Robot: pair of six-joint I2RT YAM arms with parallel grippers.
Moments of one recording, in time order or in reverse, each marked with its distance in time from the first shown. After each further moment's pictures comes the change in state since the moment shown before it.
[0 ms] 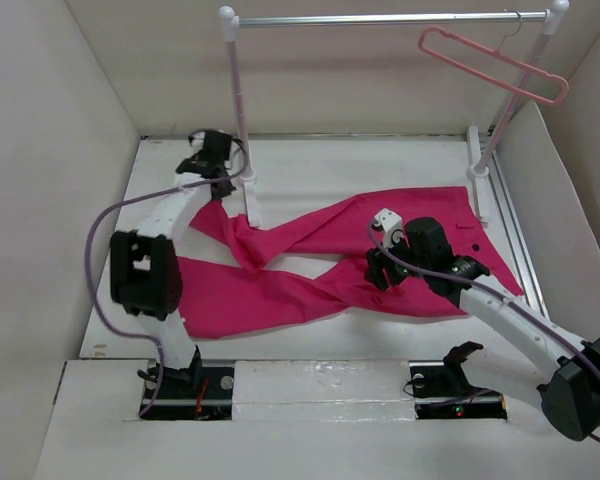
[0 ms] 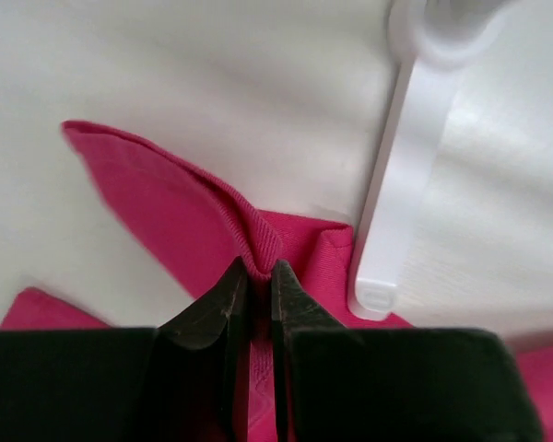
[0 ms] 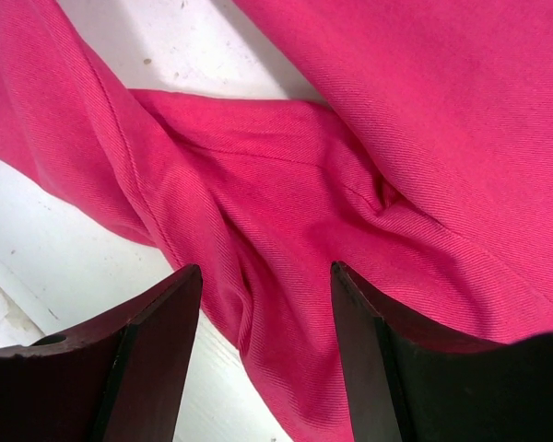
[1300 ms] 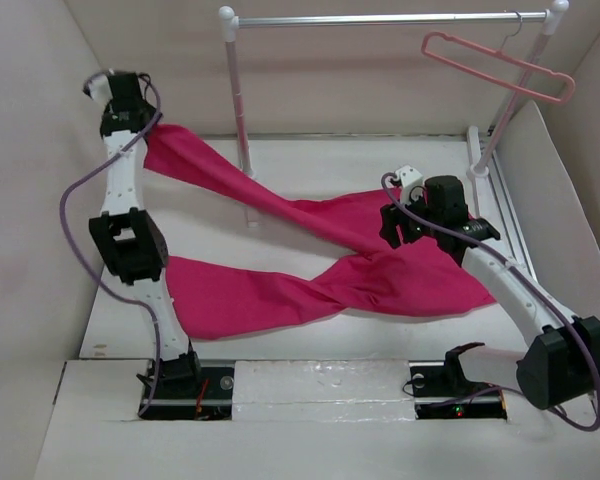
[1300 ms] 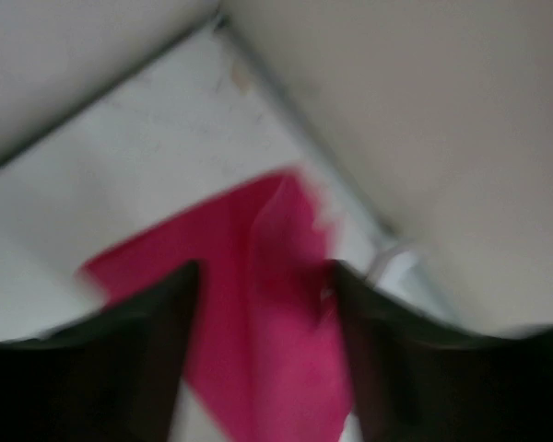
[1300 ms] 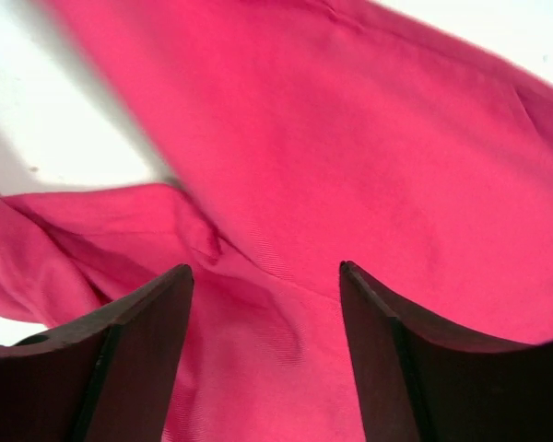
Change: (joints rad) left arm 0.431 0.174 0.703 -0.063 0.126 -0.262; right arm -0.229 0.194 0.263 -0.052 0.006 -0.104
